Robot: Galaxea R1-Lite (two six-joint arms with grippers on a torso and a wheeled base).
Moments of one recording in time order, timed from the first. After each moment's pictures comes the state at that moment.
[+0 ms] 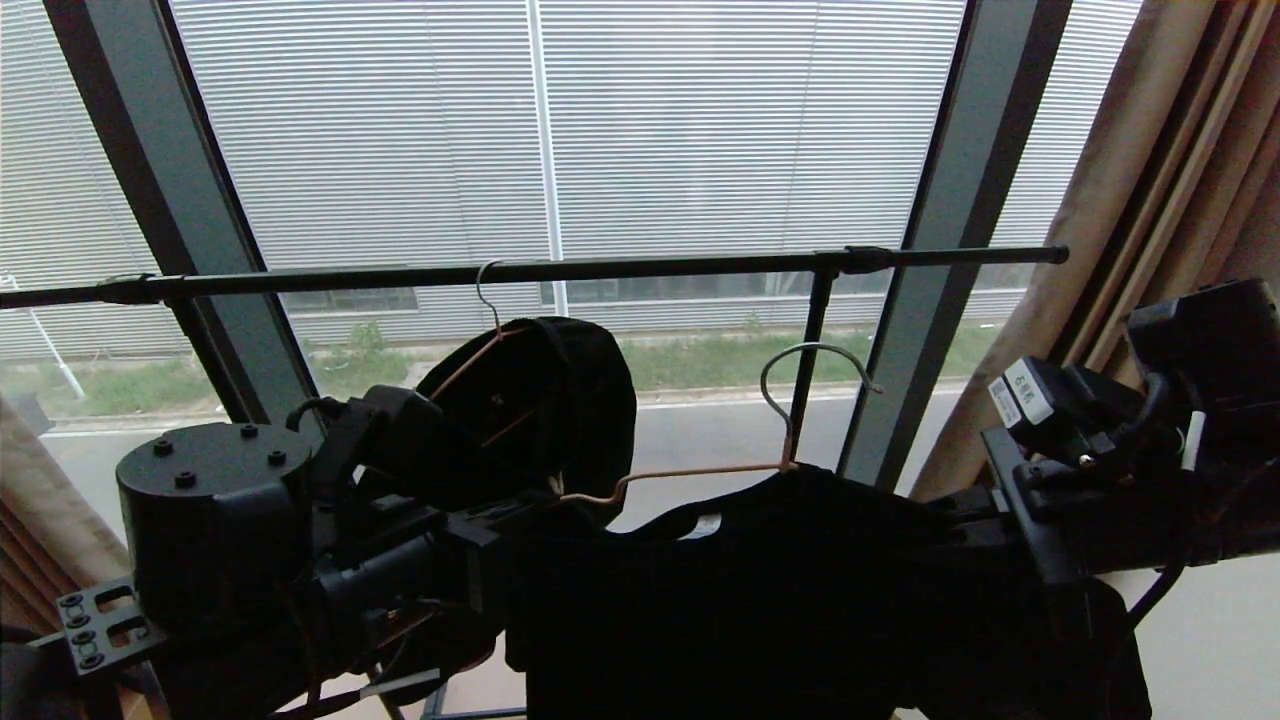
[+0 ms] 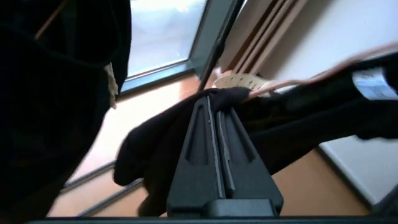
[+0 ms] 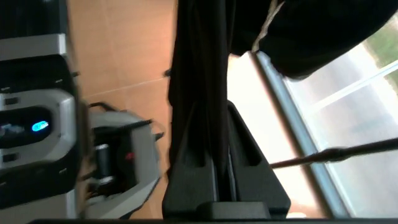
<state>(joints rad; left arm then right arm) -0.64 1.53 -0.46 -0.75 0.03 -0.21 0.33 1.50 -0.89 0.16 0.74 -0.65</state>
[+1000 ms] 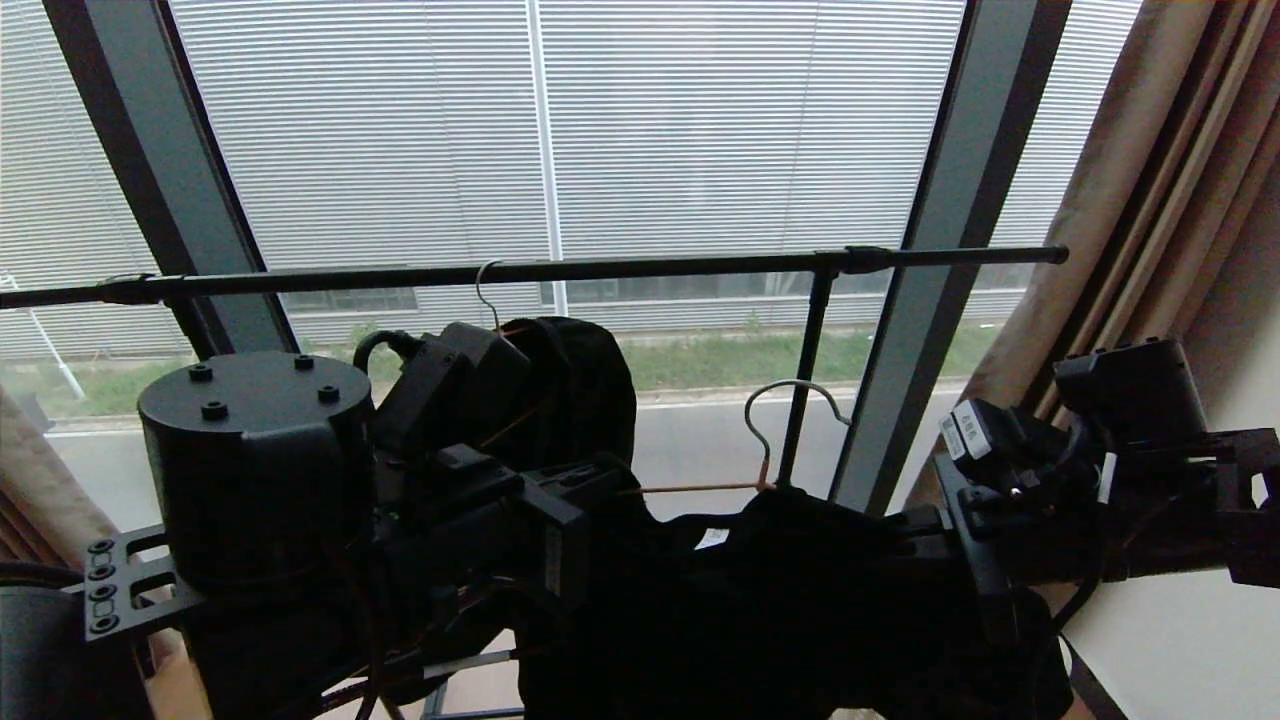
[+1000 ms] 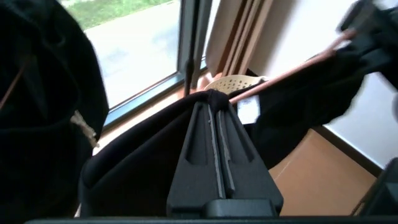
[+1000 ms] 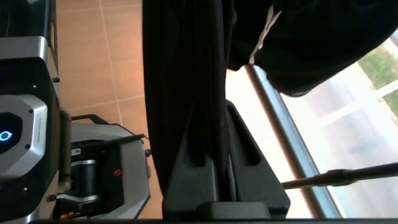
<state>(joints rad) -0.80 1.54 -0.66 -0.62 0.08 -0.12 0.31 1.63 -0.76 -0.12 0.82 -0.64</state>
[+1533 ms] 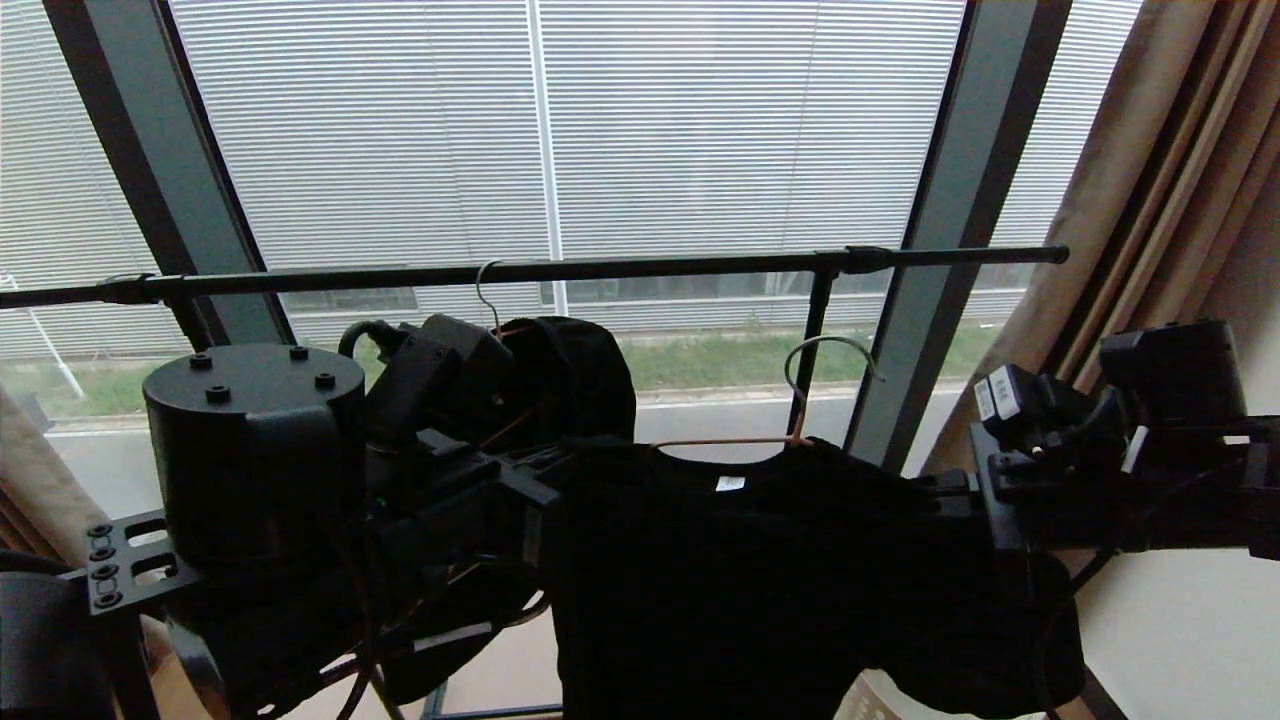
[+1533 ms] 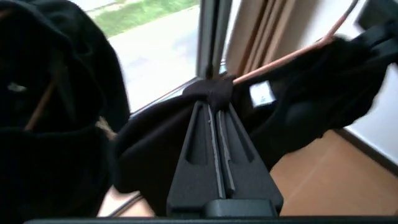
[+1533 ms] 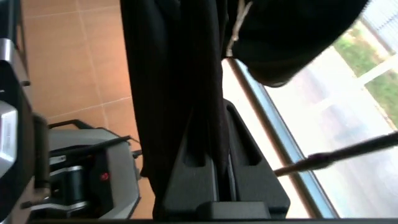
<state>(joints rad) -0.76 1.53 -0.66 -0.59 0.19 -0.03 0.21 1.61 -0.77 -0.17 0.80 -0.63</state>
